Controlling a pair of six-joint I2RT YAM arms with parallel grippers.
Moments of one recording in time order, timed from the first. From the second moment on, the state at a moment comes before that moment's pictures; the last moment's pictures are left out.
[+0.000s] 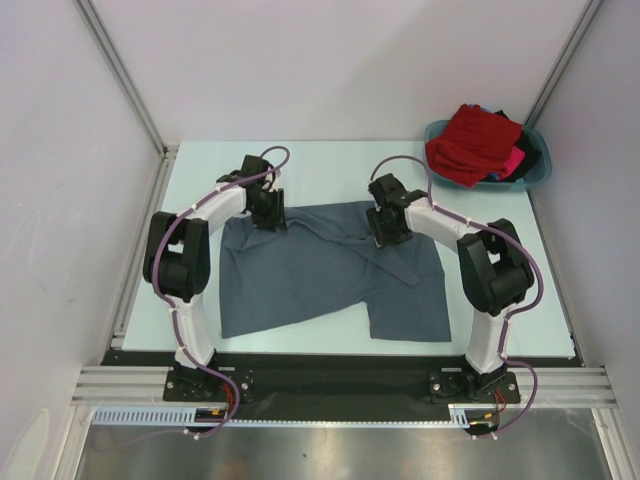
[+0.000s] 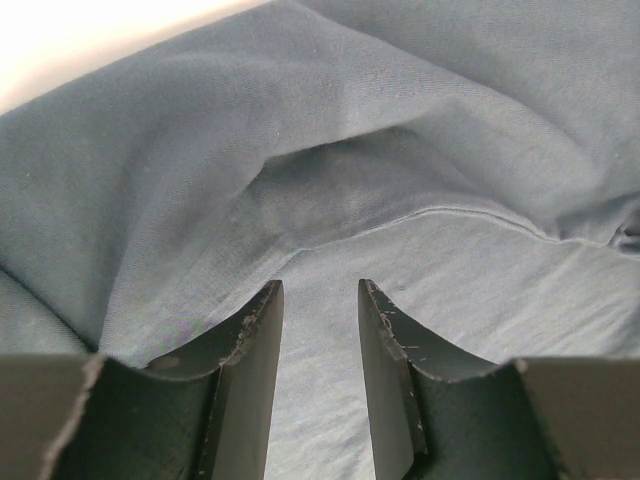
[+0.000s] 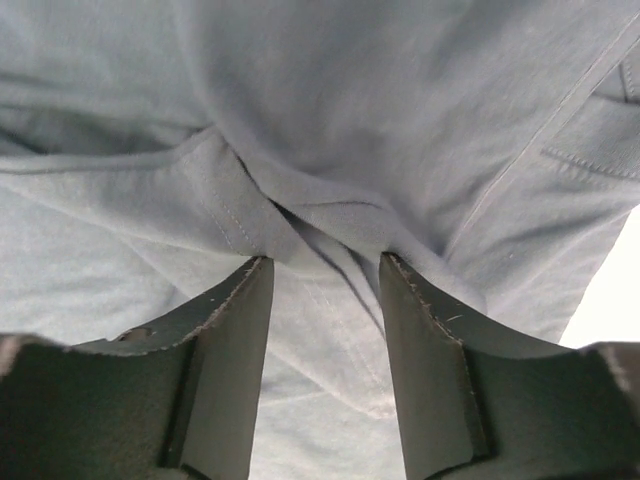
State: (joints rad) left arm -0.25 1.97 1.45 -0.59 0.19 -0.24; right arm 0.48 1.89 1.35 -0.60 0.15 0.16
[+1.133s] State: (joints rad) left arm -0.26 1.97 1.45 -0.59 0.20 -0.24; right arm 0.61 1.67 1.24 -0.63 0.03 0.24
